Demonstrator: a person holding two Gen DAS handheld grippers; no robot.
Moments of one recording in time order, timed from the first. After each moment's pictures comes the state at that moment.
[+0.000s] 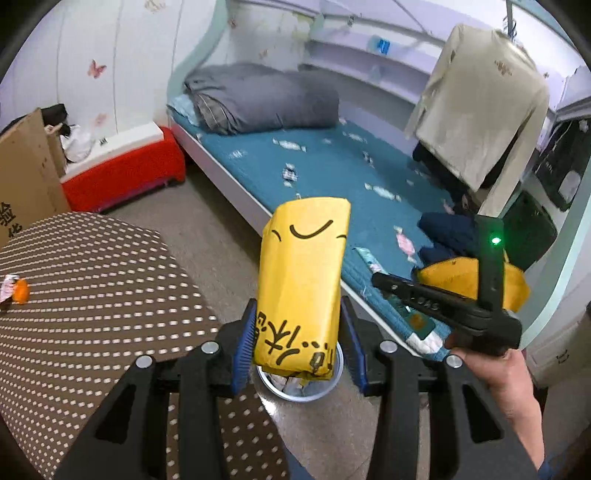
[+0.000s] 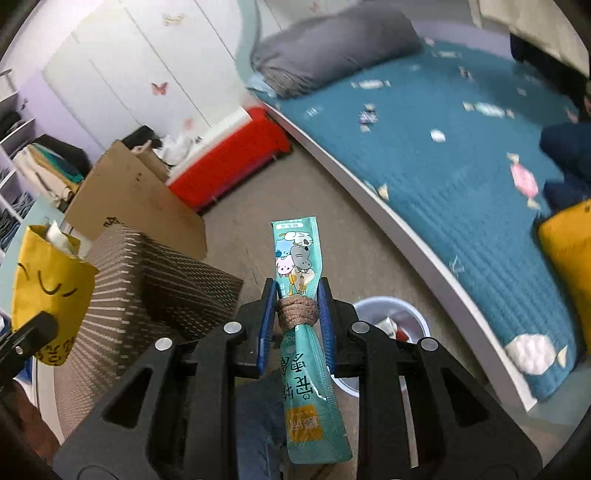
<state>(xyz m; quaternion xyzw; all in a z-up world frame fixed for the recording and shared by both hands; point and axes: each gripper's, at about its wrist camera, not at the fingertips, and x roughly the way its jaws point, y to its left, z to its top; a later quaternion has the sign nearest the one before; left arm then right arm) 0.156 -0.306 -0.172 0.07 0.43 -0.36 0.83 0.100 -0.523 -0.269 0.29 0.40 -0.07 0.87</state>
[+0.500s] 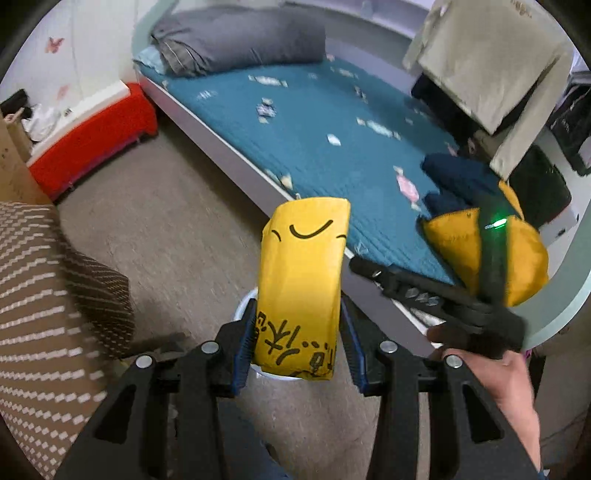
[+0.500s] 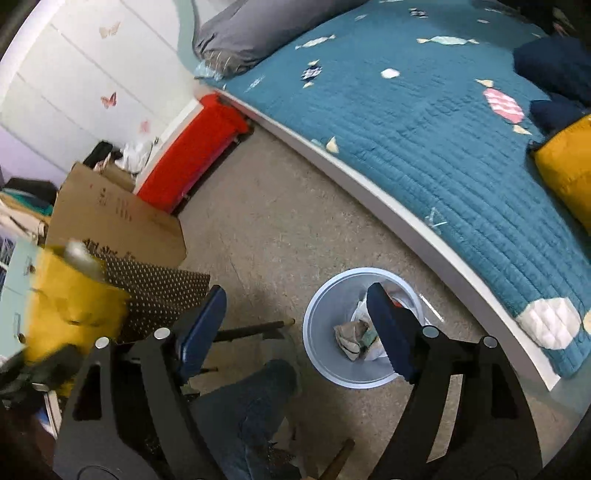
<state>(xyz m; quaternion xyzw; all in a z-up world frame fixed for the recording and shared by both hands) 0.182 -0.408 -0.260 0.13 0.52 -0.37 0.76 0.094 -0.577 -0.341 0.37 0.42 -0.11 0.82</state>
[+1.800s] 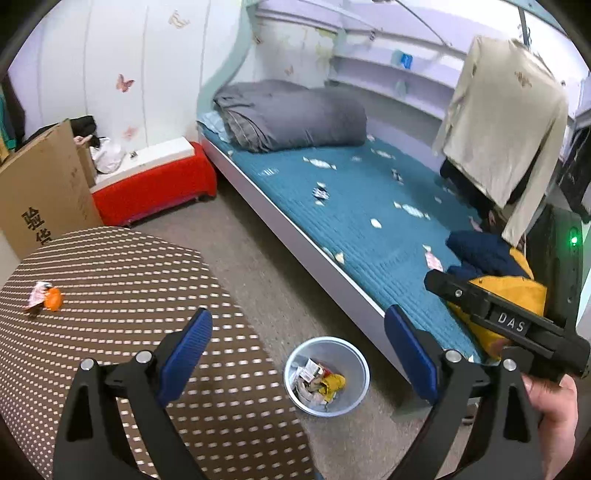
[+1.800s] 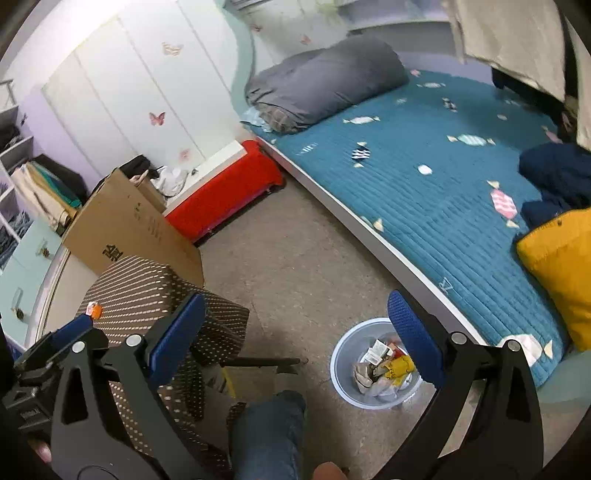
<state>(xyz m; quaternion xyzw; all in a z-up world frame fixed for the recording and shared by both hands) 0.164 -0.287 -0.148 0.07 0.39 -0.30 0.87 0.081 -0.489 -0.188 0.27 0.34 -0.11 0.89</state>
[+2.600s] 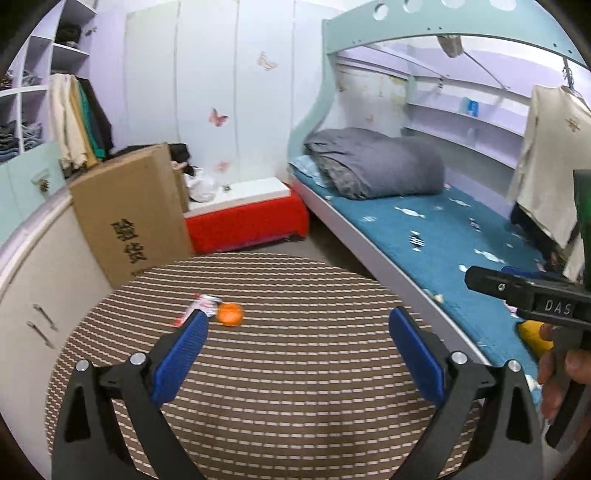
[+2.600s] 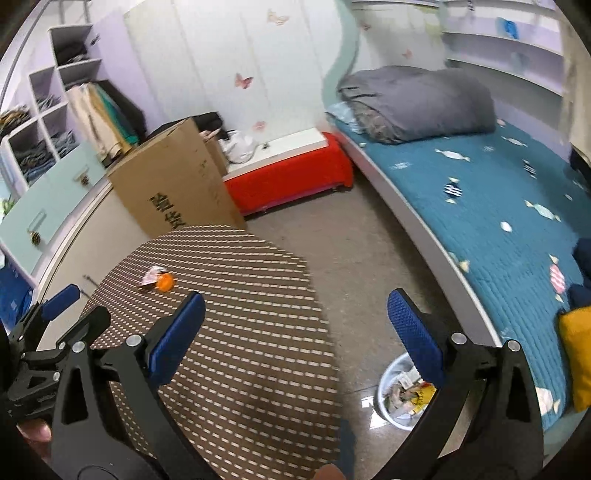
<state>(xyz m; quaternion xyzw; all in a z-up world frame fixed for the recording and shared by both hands) 0.191 -0.110 -0.116 0.07 0.30 -0.16 0.94 0.164 -0.329 -0.134 0.15 0.35 0.00 0.92</state>
